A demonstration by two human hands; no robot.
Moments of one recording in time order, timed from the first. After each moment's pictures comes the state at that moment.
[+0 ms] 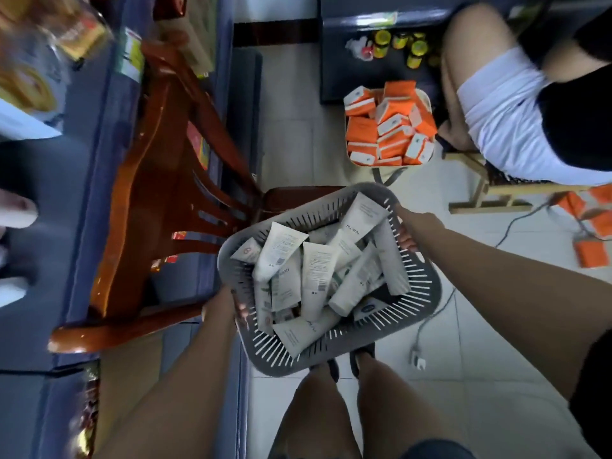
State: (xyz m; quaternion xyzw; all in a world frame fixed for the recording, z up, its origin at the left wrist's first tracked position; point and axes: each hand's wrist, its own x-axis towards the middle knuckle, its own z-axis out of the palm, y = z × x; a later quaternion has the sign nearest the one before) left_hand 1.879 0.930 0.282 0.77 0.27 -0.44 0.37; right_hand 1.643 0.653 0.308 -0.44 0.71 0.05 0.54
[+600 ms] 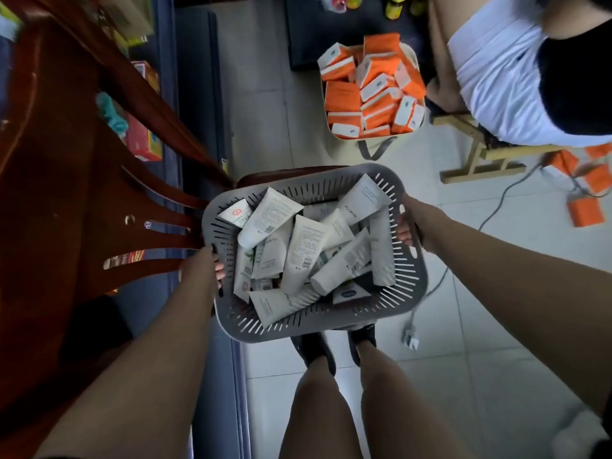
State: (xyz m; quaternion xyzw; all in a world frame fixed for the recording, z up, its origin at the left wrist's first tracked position) left_hand 1.930 0.850 0.212 0.82 0.13 -0.45 0.33; right_hand 1.629 0.640 0.229 -0.33 0.71 0.02 0.63
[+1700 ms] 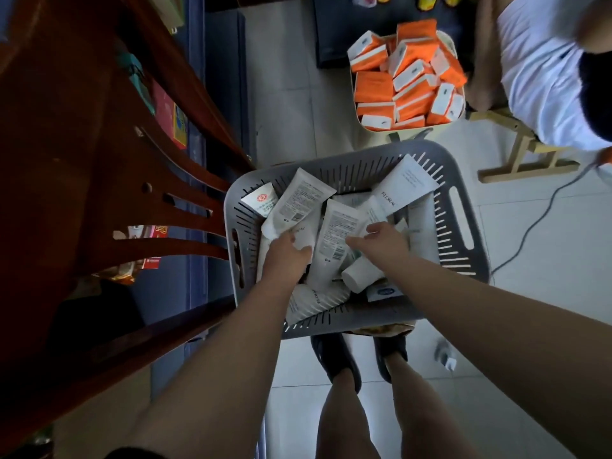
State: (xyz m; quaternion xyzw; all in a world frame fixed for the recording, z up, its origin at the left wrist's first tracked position) left_hand 1.856 0.829 0.191 0.85 -0.23 -0.45 0.14; right_hand 1.714 0.746 0.195 -0.50 0.66 0.02 0.56
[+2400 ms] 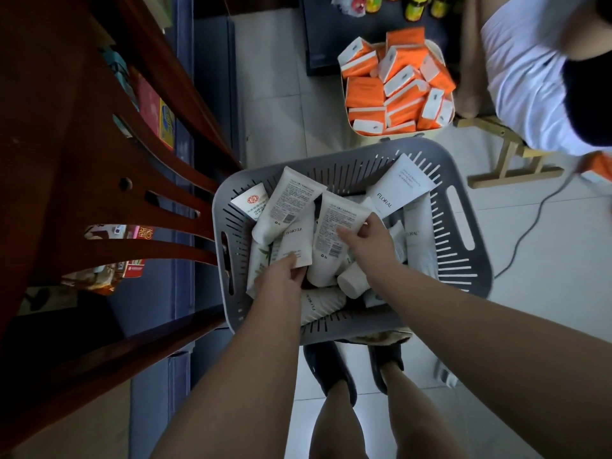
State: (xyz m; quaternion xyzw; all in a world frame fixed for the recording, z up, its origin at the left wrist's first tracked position) left_hand 1.843 0.835 0.161 0.63 0.34 -0.47 0.53; right_hand 1.729 0.762 0.182 -0.44 0.61 -0.19 0.63
